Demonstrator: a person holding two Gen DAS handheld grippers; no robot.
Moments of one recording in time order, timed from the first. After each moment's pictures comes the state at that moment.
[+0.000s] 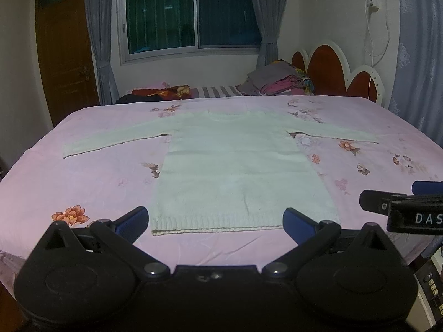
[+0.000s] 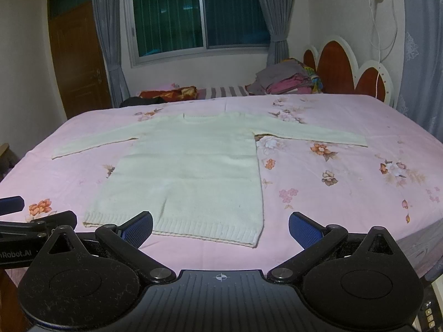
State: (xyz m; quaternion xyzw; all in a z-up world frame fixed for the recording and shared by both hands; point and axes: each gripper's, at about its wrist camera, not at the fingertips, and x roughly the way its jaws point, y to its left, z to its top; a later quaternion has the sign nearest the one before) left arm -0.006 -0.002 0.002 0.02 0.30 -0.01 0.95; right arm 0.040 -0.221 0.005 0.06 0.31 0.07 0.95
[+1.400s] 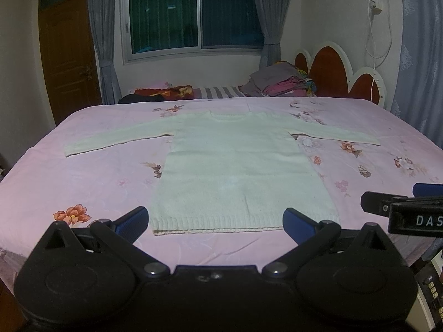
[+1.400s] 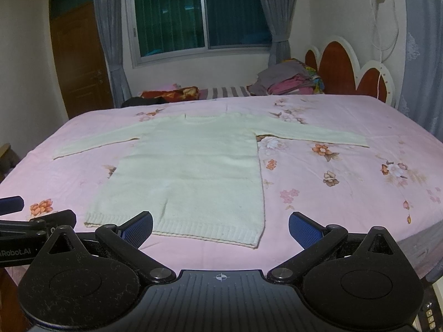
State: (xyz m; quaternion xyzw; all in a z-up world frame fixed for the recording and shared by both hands) left arm -0.004 -0.004 0.000 0.02 0.30 0.00 0.95; right arm 0.043 -0.224 0.005 0.06 0.31 0.07 0.95
